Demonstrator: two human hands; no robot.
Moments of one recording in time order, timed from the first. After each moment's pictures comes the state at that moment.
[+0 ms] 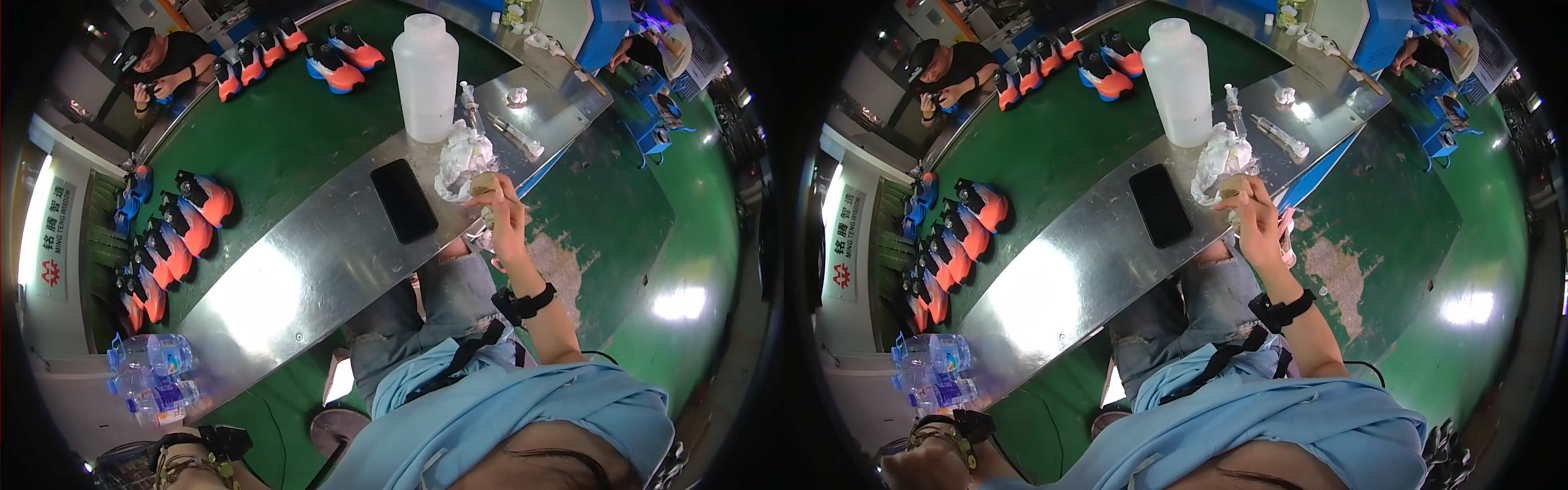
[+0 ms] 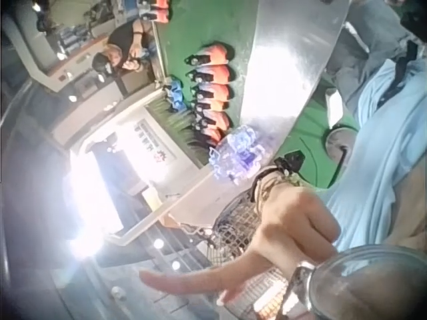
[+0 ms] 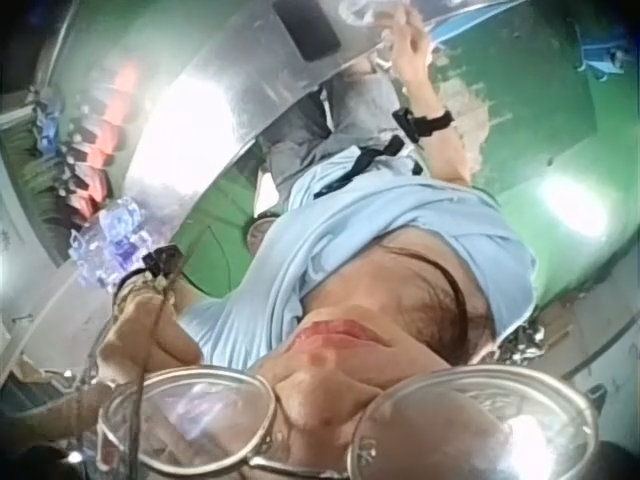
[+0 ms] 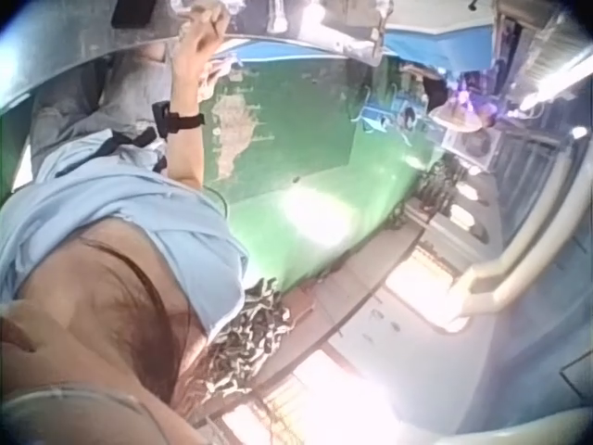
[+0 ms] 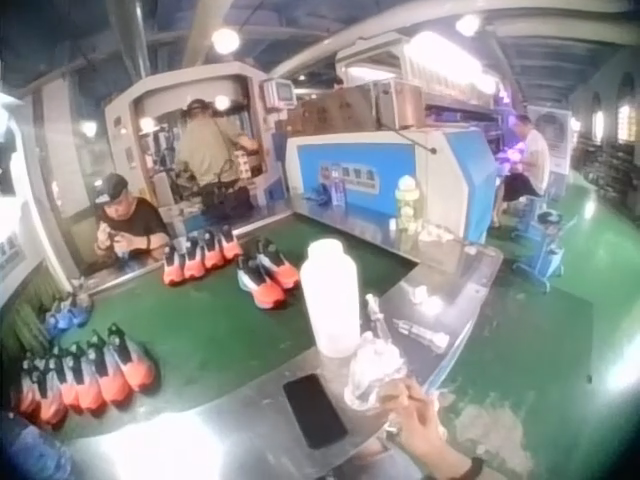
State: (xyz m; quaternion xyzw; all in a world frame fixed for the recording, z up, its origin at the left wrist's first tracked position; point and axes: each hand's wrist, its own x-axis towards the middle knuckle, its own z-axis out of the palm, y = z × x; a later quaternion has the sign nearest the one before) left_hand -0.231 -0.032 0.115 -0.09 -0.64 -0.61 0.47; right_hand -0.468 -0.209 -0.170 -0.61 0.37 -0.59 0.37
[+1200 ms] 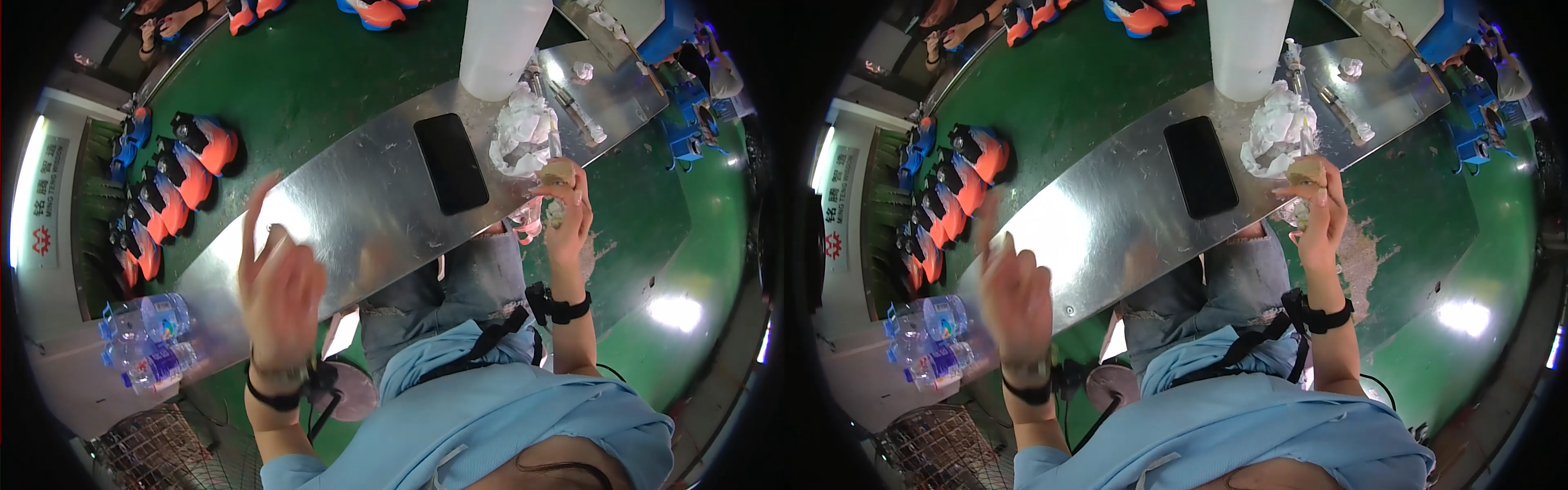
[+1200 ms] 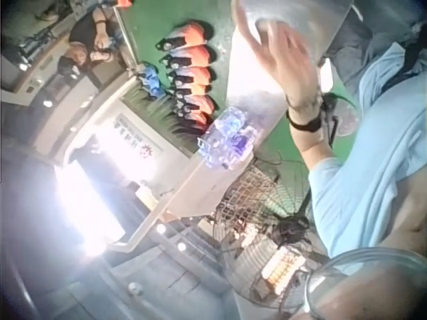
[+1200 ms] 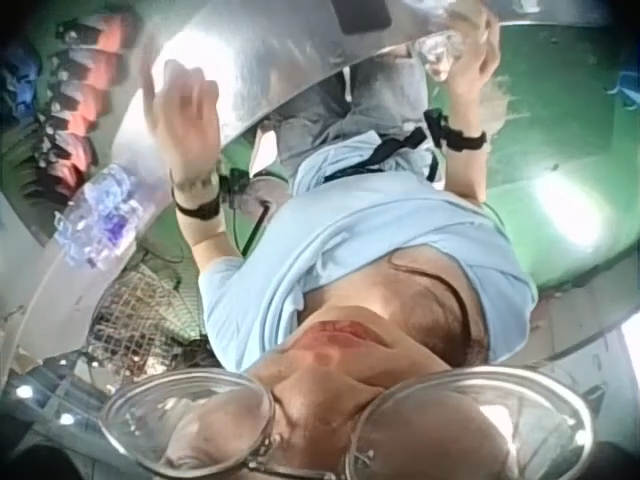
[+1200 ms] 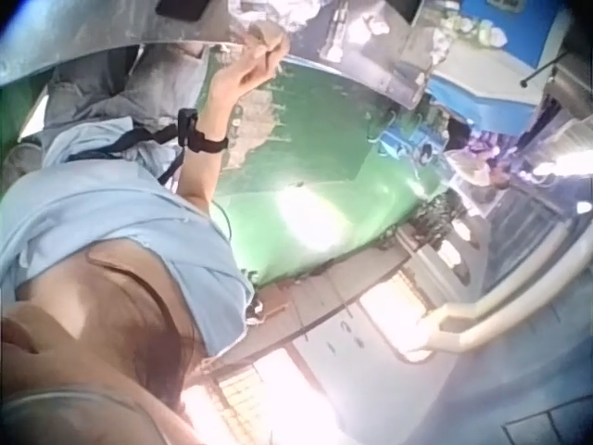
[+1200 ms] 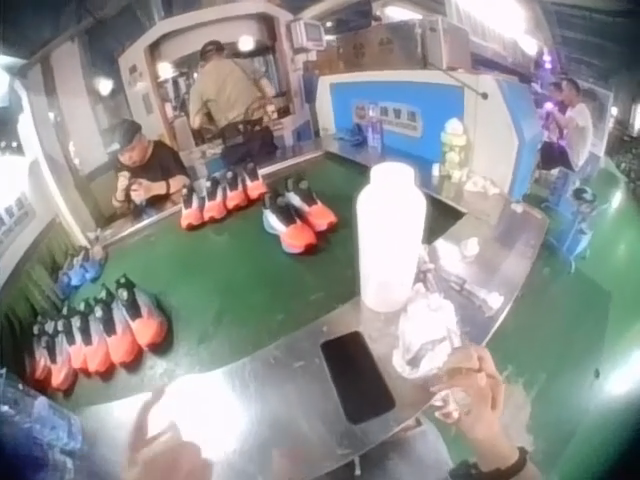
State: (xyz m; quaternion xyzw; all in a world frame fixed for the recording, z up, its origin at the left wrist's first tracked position) left_hand -0.194 -0.105 -0.040 0.44 -0.29 -0.53 0.66; right_hand -0.480 -0.205 -0.179 -0.64 0.42 -0.59 0.27
